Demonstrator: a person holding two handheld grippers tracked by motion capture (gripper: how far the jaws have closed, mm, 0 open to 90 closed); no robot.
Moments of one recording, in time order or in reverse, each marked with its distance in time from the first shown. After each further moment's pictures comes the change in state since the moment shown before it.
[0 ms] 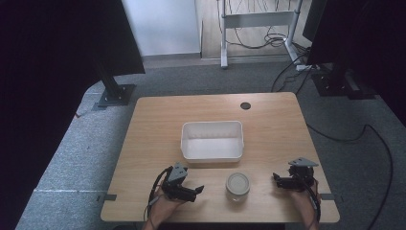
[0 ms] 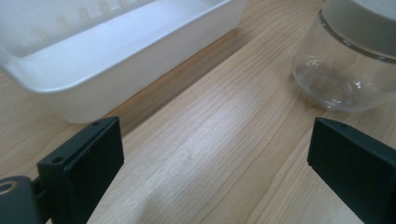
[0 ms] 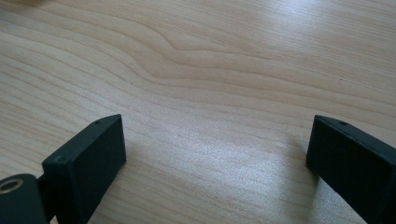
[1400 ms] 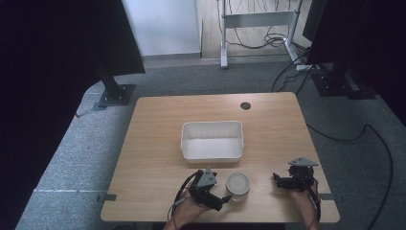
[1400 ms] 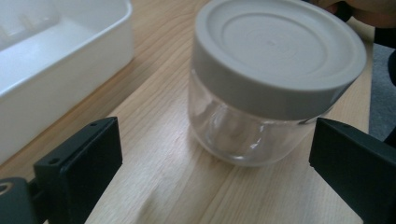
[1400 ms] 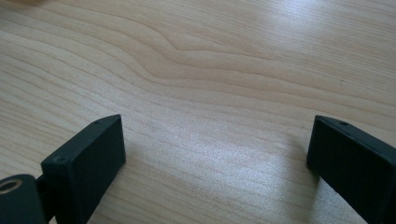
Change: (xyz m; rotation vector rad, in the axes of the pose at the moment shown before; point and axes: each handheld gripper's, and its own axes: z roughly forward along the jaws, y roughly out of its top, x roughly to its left) left arm -0.061 0.028 0.051 -0.016 -0.185 0.123; right arm 0.000 0.000 0.000 0.001 0.005 -0.004
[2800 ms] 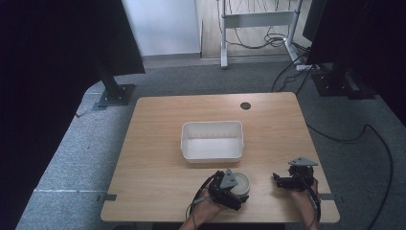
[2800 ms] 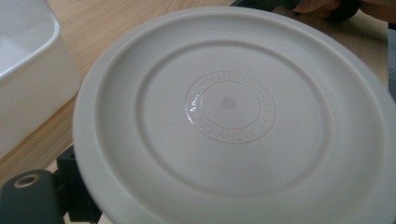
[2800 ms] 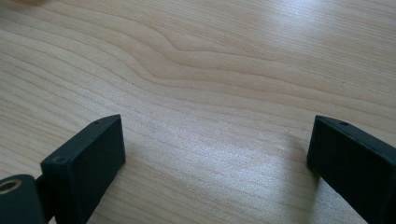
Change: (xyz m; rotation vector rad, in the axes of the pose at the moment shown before) left arm -0.022 0.020 0.047 0.042 0.018 0.052; right arm -0.001 0.000 0.000 0.001 0.005 -0.006
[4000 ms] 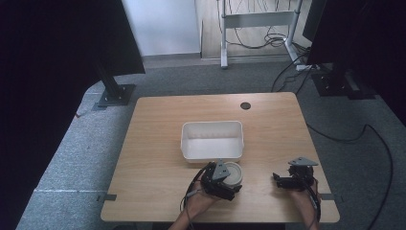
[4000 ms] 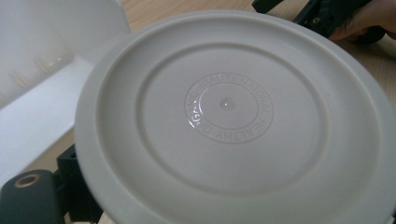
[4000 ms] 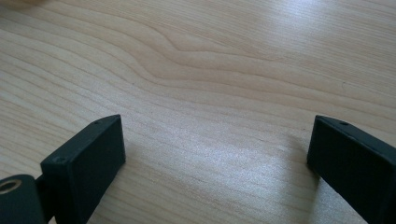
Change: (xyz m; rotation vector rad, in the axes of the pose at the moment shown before) left arm 0.025 0.015 -0.027 -0.023 0.078 -0.016; right arm 0.000 0.000 0.000 0.000 0.001 -0.002
